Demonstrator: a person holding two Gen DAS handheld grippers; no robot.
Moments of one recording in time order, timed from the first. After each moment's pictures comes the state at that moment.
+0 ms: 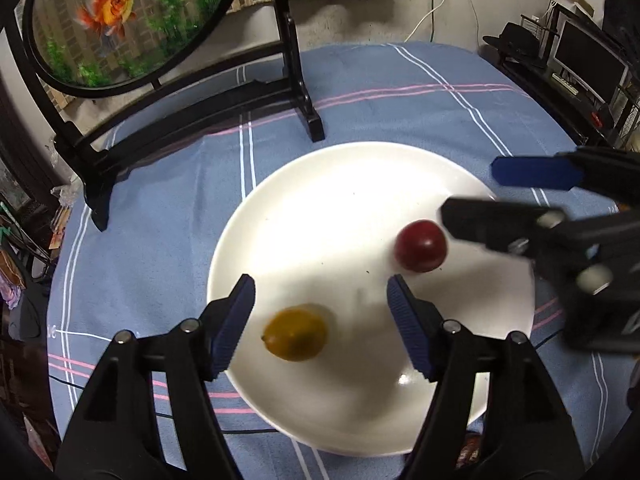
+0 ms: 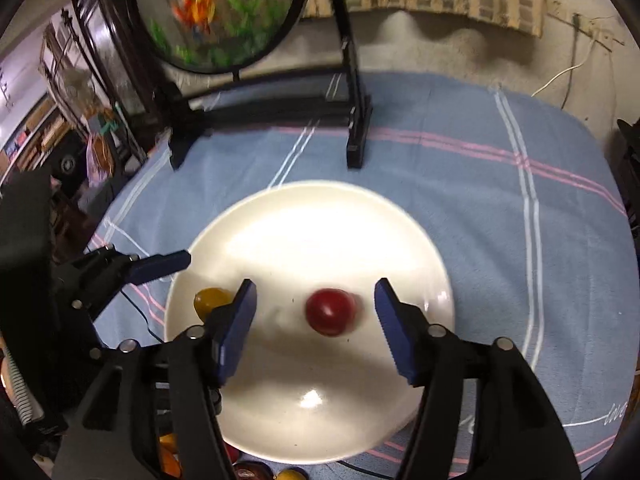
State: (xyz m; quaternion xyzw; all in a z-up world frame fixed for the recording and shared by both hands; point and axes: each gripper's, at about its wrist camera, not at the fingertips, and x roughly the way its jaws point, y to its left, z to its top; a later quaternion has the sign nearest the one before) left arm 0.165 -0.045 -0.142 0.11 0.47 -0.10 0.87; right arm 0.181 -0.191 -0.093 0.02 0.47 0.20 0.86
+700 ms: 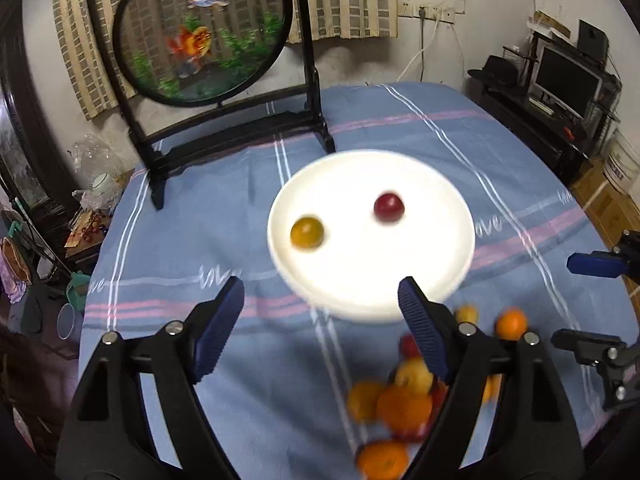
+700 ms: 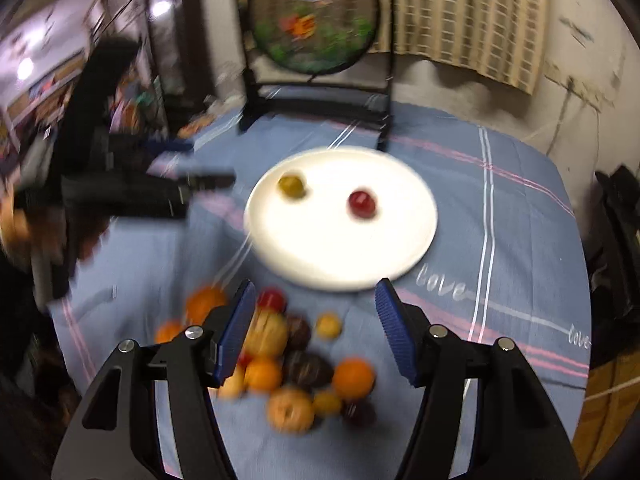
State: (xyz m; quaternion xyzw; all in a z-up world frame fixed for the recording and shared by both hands) left arm 0.023 0.014 -0.079 0.10 0.41 -0.11 0.90; right arm -0.029 -0.187 -0.068 -0.10 0.43 0.23 0.87
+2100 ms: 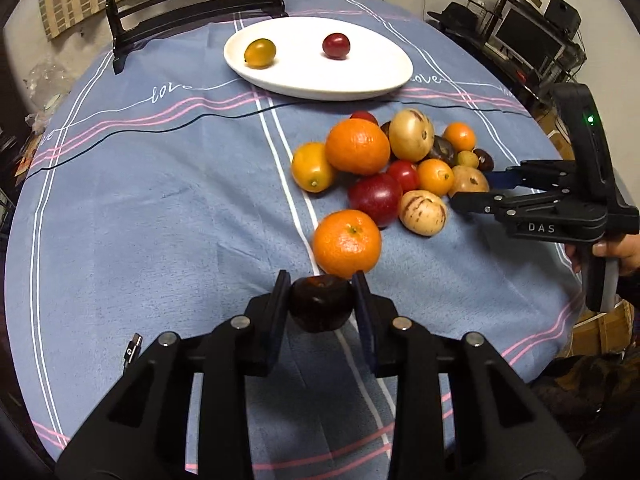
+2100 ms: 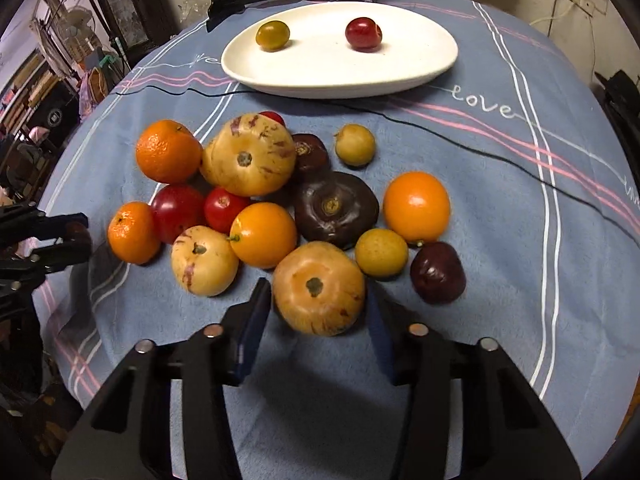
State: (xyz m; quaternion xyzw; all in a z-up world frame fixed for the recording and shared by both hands) left arm -0.100 0.051 -0.163 0.04 0.52 -0.19 0.83; right arm -0.049 -0.185 -0.176 -0.03 0.55 0.18 0.81
